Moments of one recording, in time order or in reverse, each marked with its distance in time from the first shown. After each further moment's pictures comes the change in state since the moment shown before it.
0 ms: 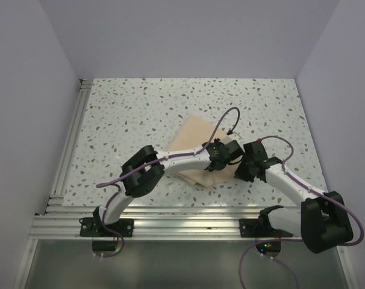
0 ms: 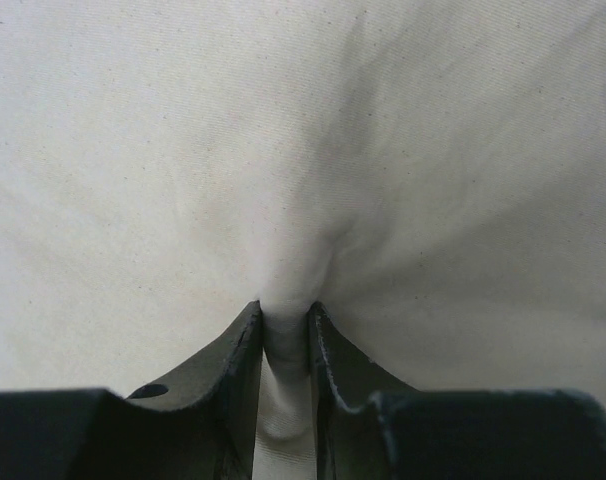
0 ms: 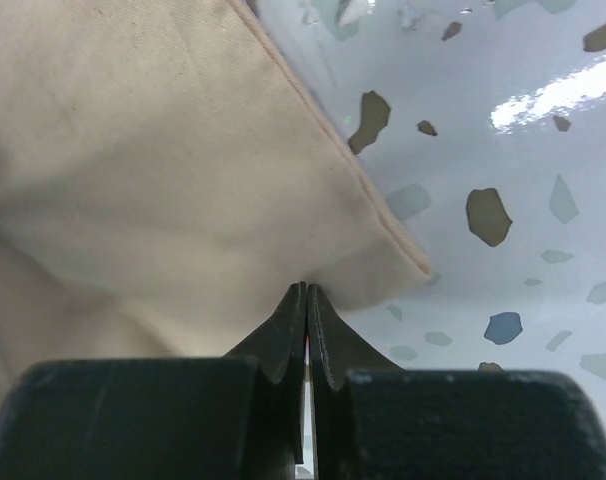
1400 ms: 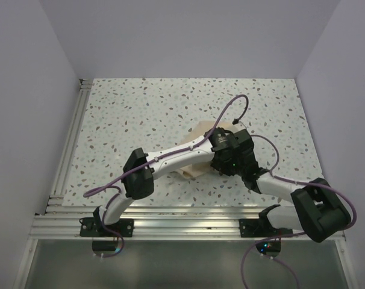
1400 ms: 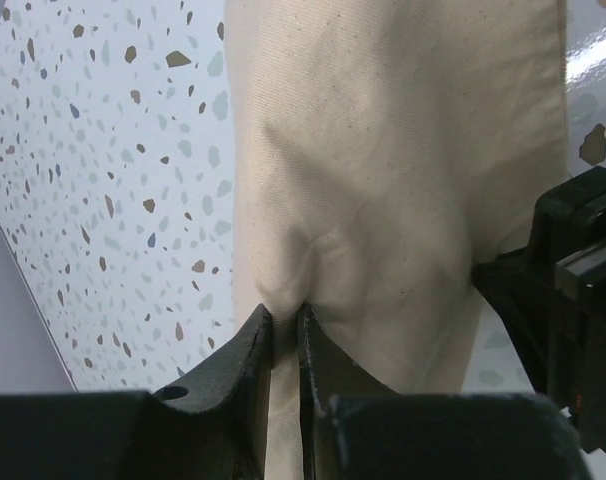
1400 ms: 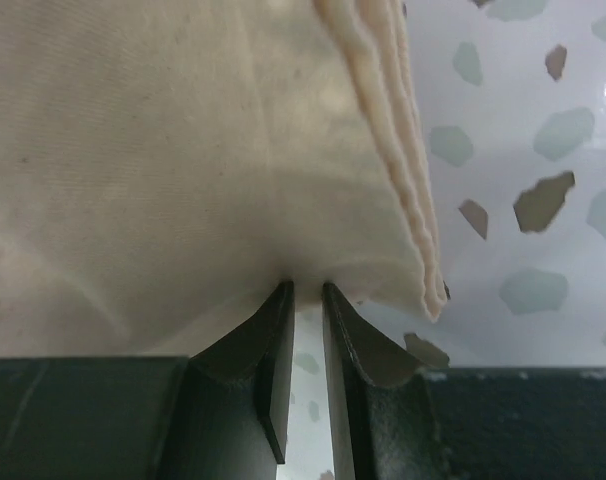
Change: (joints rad) left arm -0.038 0.000 0.393 -0.555 -0.138 0.010; right arm 0.159 0.063 -0.194 0.738 -0.178 -0.005
